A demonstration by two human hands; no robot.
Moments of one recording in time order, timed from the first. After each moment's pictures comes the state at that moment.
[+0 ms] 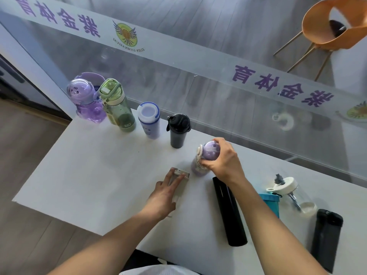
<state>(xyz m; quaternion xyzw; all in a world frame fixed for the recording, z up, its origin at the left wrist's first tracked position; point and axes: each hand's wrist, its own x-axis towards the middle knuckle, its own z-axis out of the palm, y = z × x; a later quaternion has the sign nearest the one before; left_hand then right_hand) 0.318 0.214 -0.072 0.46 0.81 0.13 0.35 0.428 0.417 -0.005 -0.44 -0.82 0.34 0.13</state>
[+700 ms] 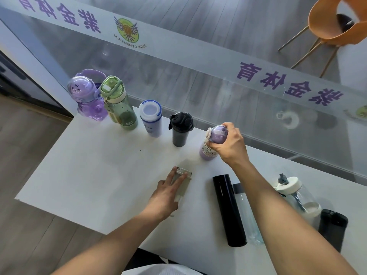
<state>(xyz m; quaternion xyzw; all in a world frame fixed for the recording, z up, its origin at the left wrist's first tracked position) 0.317 0.213 -0.072 0.46 0.80 0.14 0.35 0.402 0.465 -0.017 -0.48 -0.80 0.33 0.14</state>
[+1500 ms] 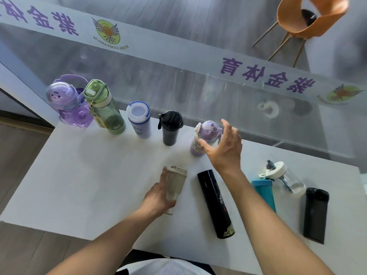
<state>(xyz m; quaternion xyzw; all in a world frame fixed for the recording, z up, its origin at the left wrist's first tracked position) 0.304 0.206 -0.085 0.39 0.81 0.14 0.40 0.417 0.412 0.001 -0.55 -0.79 0.19 0.19</state>
